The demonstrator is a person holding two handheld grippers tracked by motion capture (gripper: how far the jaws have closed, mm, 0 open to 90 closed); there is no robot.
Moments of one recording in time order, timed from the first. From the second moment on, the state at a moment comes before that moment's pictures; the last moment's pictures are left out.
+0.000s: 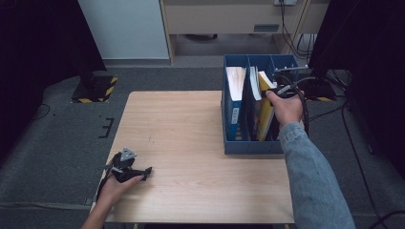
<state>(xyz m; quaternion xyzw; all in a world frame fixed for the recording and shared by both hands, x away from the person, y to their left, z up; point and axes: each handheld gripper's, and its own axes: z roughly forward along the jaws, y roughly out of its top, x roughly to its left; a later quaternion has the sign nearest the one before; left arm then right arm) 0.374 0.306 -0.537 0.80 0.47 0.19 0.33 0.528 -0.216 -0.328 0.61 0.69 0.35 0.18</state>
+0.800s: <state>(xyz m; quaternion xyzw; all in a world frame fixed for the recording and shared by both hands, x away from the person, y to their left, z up) 0.374 0.306 -0.537 0.80 0.47 0.19 0.33 0.535 -0.212 -0.338 0.62 0.67 0.35 0.21</state>
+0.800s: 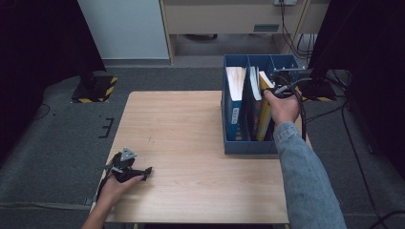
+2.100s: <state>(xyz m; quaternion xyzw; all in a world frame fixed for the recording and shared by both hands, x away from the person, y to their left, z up) 0.374 0.305 -0.537 0.80 0.47 0.19 0.33 0.526 -0.213 -0.344 0.62 0.69 0.33 0.19</state>
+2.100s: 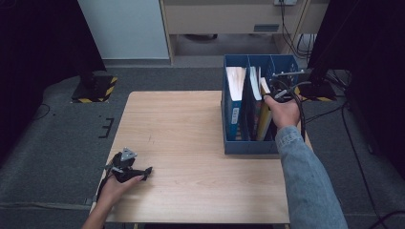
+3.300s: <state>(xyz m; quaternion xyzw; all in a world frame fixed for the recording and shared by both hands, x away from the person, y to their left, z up) 0.374 0.304 -0.537 0.80 0.47 0.19 0.33 0.522 -0.217 -0.332 0.61 0.69 0.33 0.19</state>
